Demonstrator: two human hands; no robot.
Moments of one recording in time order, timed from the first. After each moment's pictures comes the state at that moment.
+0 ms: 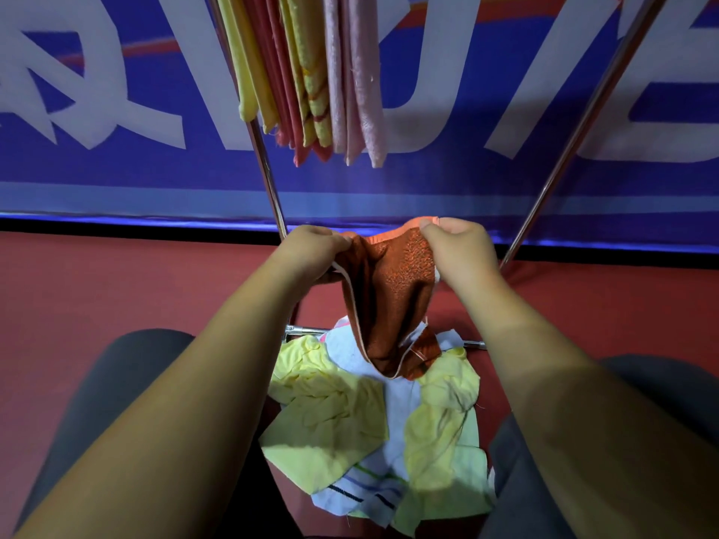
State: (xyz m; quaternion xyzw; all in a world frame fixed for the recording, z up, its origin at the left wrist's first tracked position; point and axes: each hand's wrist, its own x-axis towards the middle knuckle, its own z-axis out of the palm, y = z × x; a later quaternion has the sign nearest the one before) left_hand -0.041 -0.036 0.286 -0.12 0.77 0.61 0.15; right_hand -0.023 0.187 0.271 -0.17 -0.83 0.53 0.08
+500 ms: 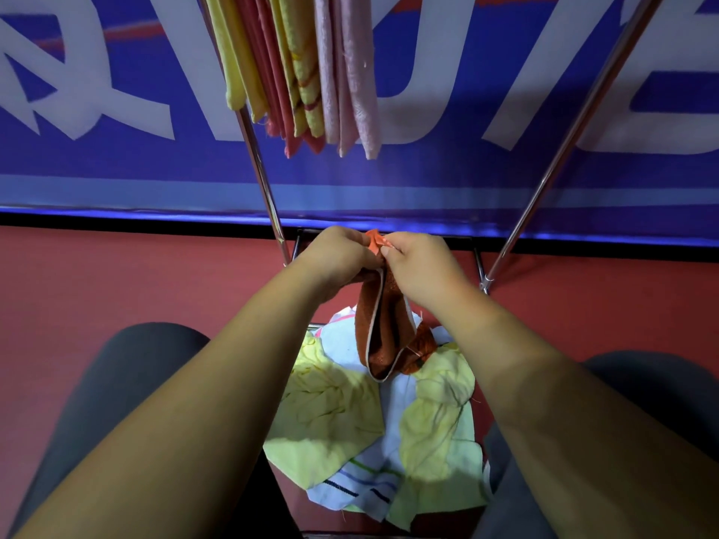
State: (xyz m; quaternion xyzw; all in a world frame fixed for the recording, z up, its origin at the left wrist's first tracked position) left_hand -0.040 0.003 0.268 -0.06 0.76 0.61 0.22; right_hand -0.015 0.161 0.252 0.02 -0.92 0.38 0.01
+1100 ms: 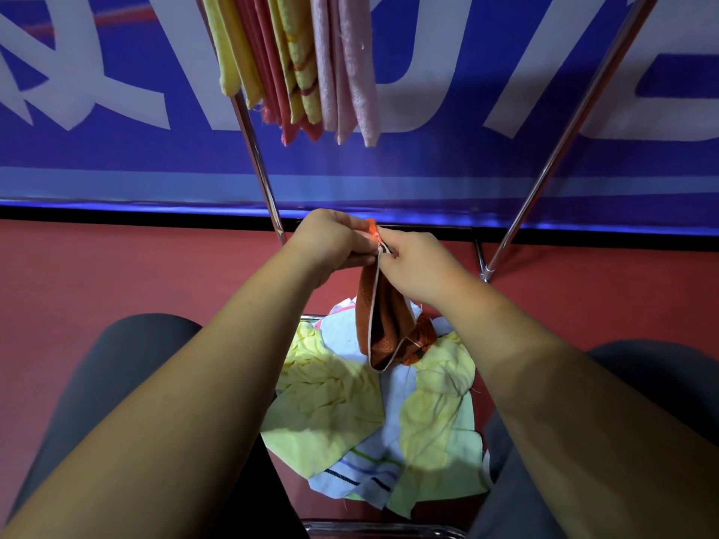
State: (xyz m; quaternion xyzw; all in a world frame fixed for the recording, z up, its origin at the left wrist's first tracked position) left_hand -0.049 -0.007 0.267 -0.11 0.71 0.66 0.20; right_hand -0.008 0.164 0.251 0.09 -0.92 0.38 -0.04
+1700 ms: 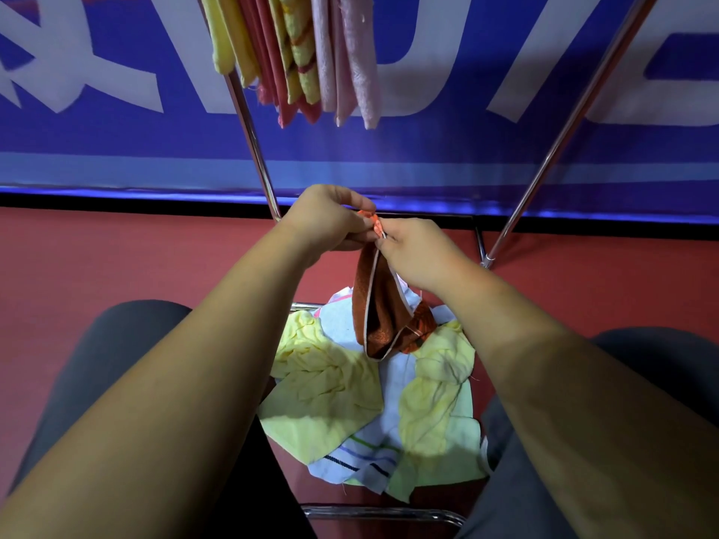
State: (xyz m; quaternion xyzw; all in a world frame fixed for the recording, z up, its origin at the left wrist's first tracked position) left_hand -0.047 -0.012 0.283 -0.05 0.76 0.61 0.20; right_hand -0.013 0.162 0.244 0.08 -0.93 0.36 -0.05
